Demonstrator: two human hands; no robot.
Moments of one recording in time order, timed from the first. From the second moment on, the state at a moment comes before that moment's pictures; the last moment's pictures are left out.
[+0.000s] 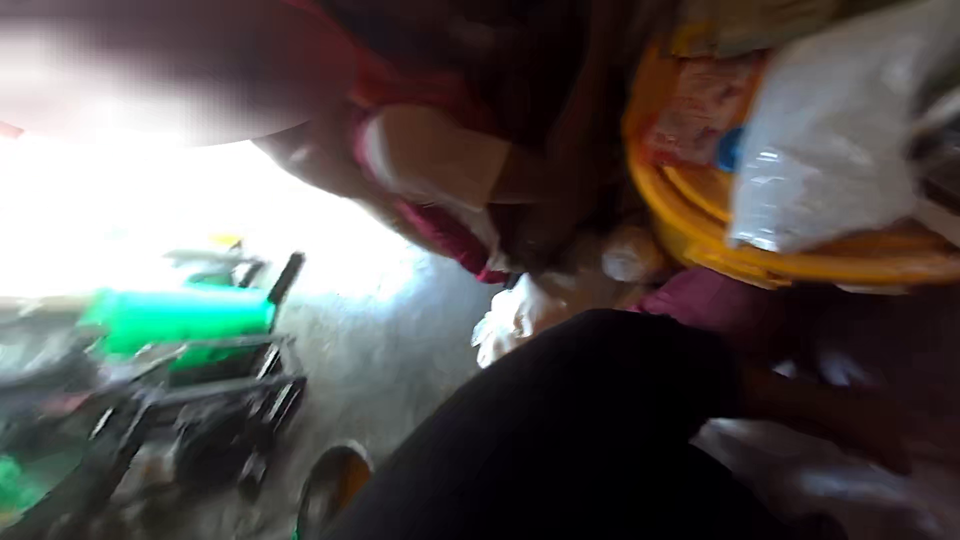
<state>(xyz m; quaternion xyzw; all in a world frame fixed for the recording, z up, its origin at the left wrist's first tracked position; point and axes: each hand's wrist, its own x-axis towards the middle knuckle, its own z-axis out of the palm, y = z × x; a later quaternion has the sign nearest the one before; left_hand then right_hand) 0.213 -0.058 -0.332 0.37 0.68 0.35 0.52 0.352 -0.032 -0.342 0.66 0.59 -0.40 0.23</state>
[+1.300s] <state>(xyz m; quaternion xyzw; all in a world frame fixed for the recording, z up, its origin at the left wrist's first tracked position) 0.274 -0.137 -0.232 0.32 0.56 0.50 0.58 0.591 0.015 -0.321 0.58 0.29 -0.67 -0.35</state>
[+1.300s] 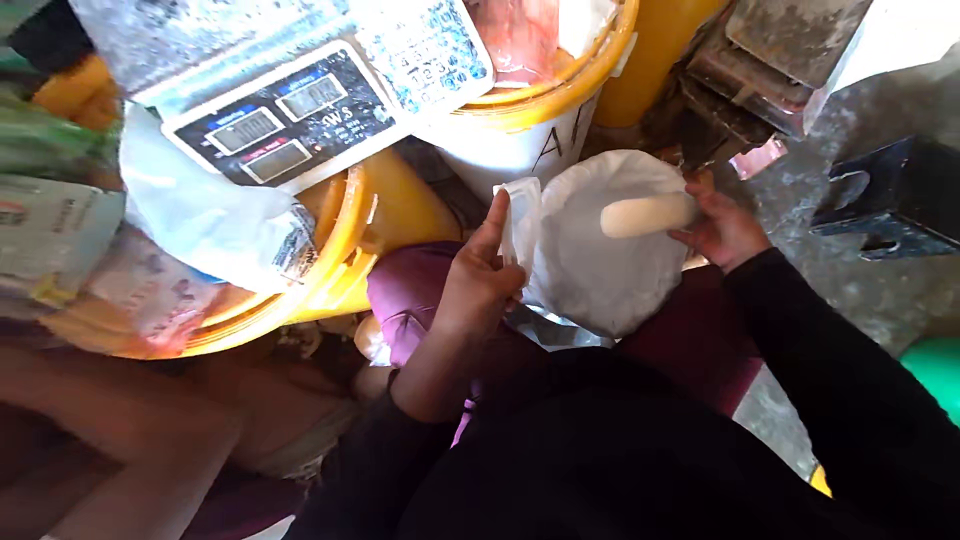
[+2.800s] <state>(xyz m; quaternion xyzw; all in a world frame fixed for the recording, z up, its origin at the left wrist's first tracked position) 0.223 -0.072 -0.341 0.19 0.67 0.36 0.63 0.423 0.053 -0.557 0.70 0.53 -0.47 0.06</state>
